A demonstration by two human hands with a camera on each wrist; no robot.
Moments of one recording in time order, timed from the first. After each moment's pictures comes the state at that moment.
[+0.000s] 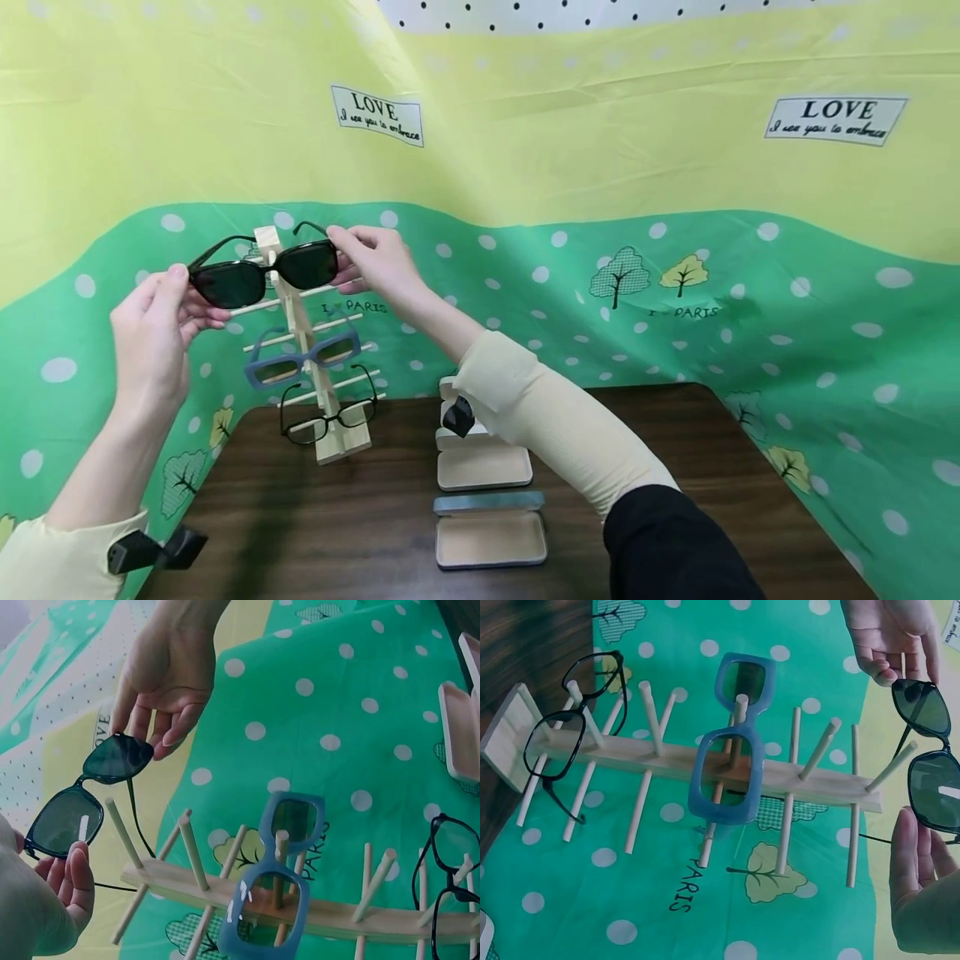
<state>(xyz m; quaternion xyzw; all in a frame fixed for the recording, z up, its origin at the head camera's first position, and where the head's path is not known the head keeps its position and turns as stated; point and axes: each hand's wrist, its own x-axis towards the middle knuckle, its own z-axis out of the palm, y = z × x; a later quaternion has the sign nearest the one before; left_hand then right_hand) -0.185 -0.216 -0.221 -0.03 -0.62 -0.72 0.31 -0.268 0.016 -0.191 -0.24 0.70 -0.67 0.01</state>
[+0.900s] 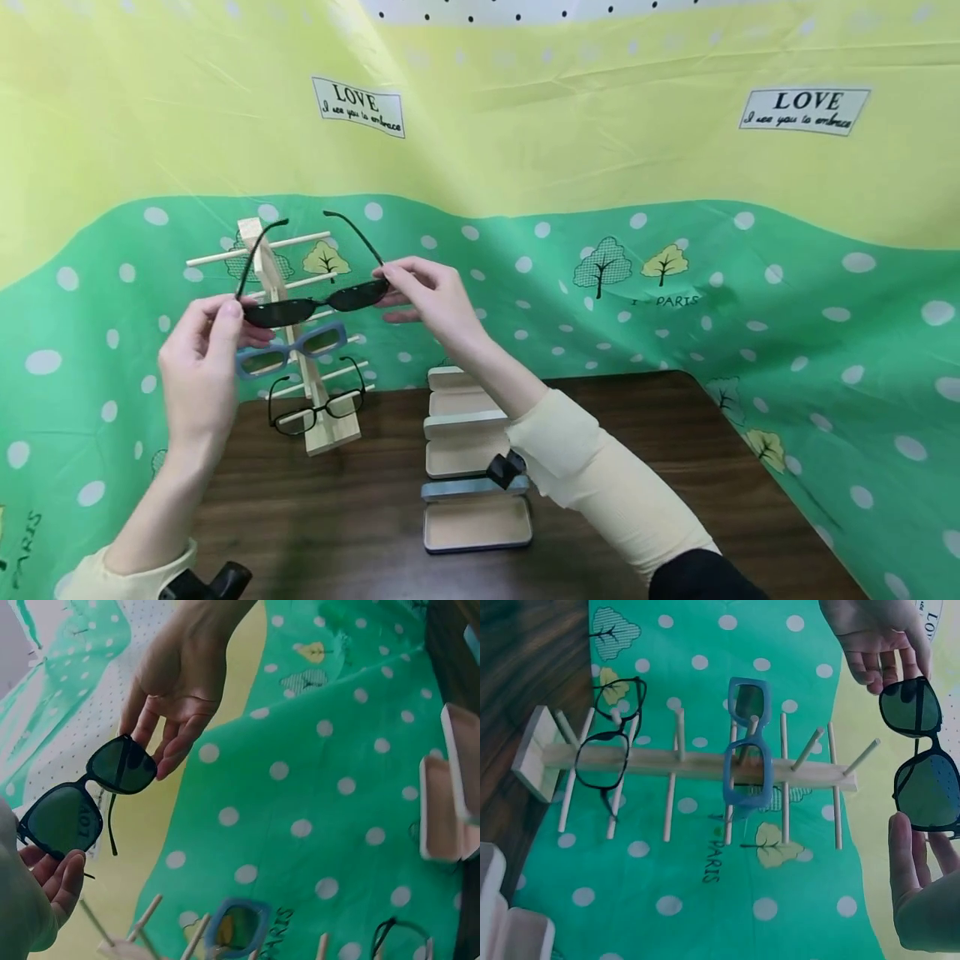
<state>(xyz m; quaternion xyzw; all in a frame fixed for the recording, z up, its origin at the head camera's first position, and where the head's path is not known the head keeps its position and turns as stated) -0.145 -0.150 -0.252 -0.10 -0.72 -0.57 0.38 -0.217 0.091 -0.230 -0.24 0.68 -0.69 -0.02</state>
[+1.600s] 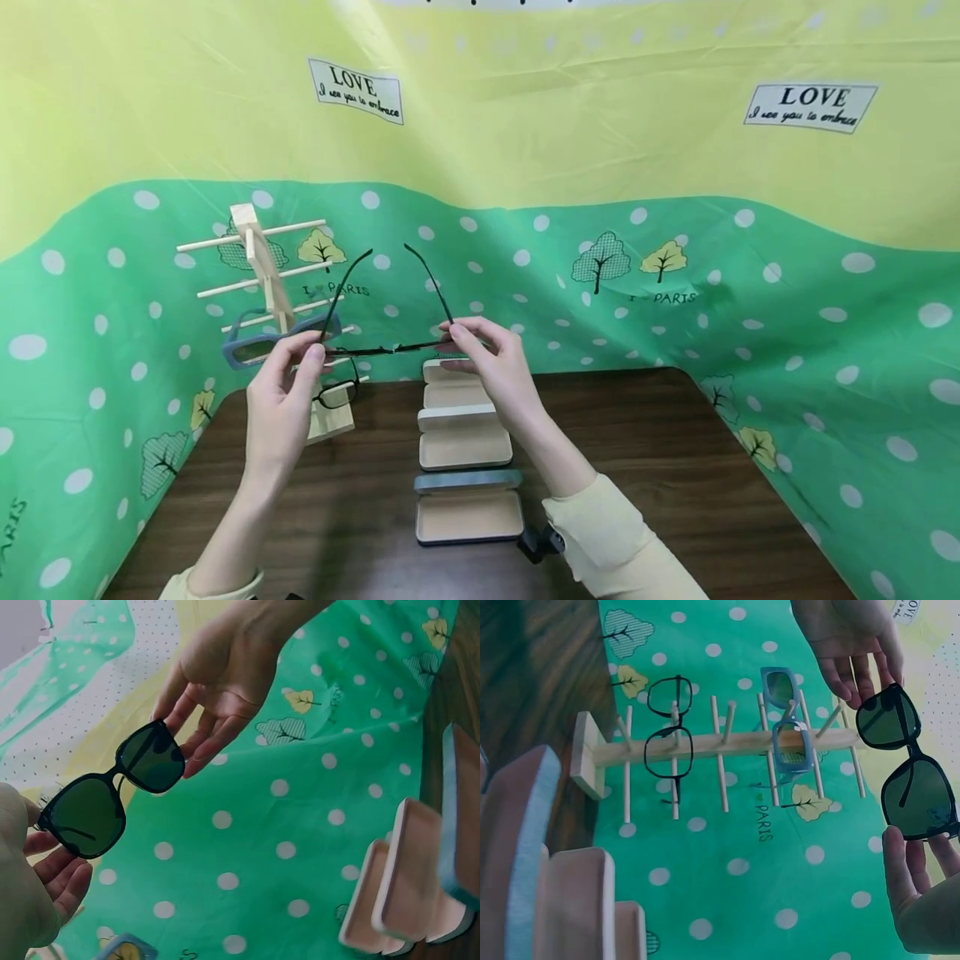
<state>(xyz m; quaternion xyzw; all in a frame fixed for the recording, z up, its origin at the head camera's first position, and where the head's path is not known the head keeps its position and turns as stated) -0.144 -0.103 -0.317 -0.10 -0.74 -0.59 0.30 -0.177 0.150 -0.303 -0.16 0.69 -0.71 -0.05</state>
